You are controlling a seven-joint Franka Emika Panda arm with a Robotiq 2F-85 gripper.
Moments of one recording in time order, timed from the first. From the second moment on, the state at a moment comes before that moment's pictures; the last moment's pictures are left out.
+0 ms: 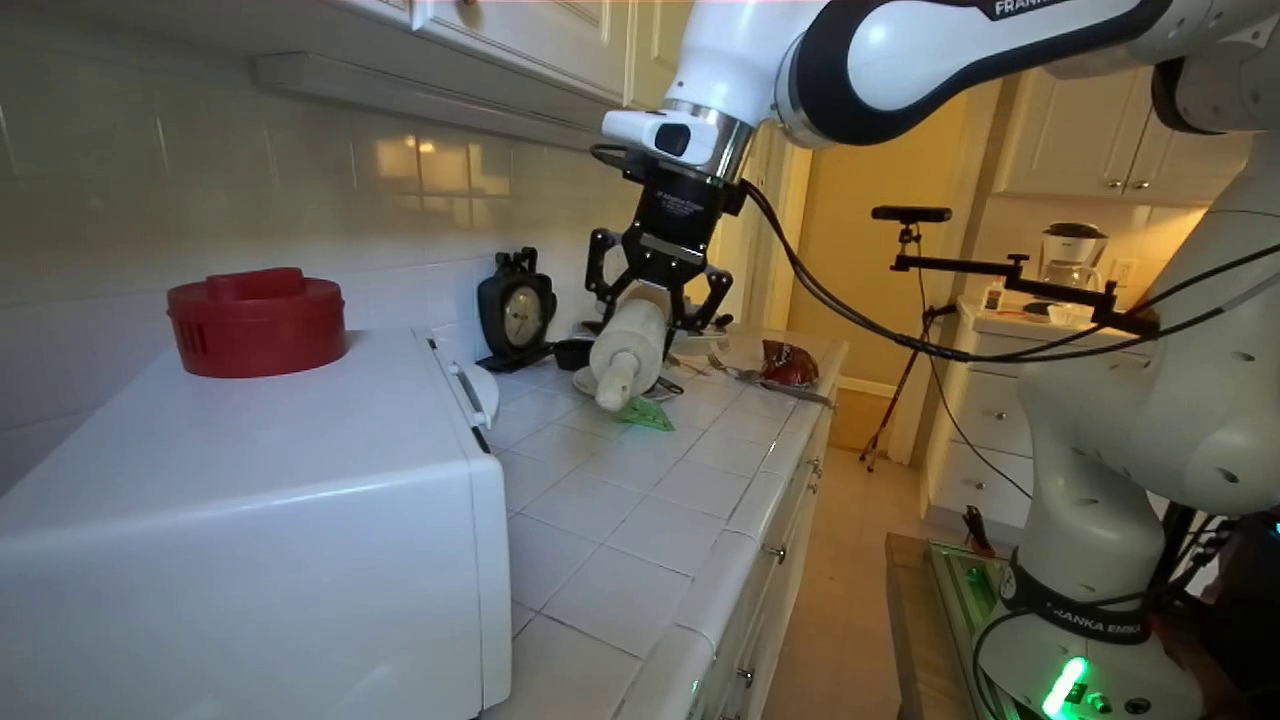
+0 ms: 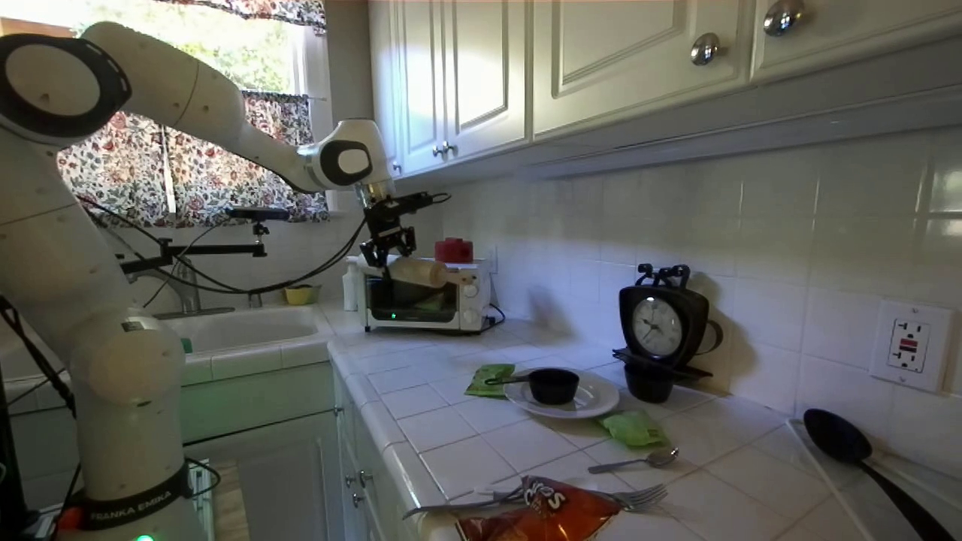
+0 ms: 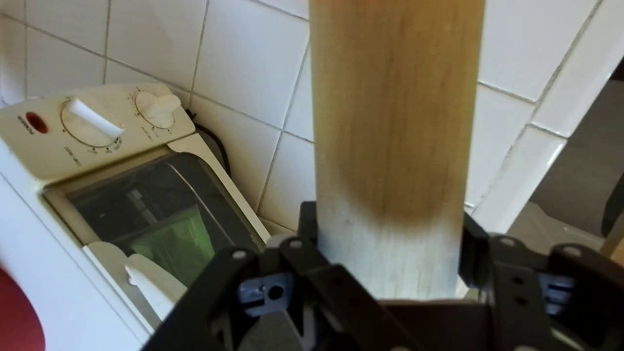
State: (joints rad) arm 0.29 -0.37 0.01 -2.24 -0.05 2.16 -1.45
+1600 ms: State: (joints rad) arm 0.29 -0.24 0.14 -2.21 -0.04 2.47 -1.62
